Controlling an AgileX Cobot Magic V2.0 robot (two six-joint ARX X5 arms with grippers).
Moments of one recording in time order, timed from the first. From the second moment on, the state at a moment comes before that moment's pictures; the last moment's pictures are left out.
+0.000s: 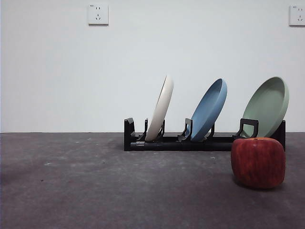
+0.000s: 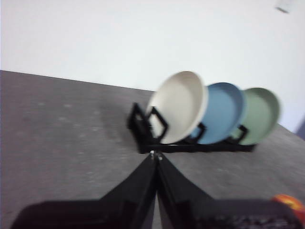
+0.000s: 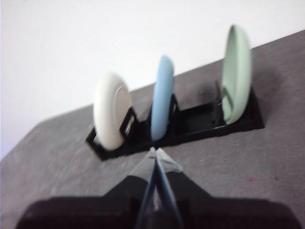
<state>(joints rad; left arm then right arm) 0.00 0.18 0.36 -0.25 0.41 -0.28 0.05 0.21 0.43 -0.35 -0.22 0.34</state>
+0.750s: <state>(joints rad) 0.00 0.54 0.72 -0.48 0.81 -0.17 0.05 0.61 0.91 -0.91 -0.51 -0.04</state>
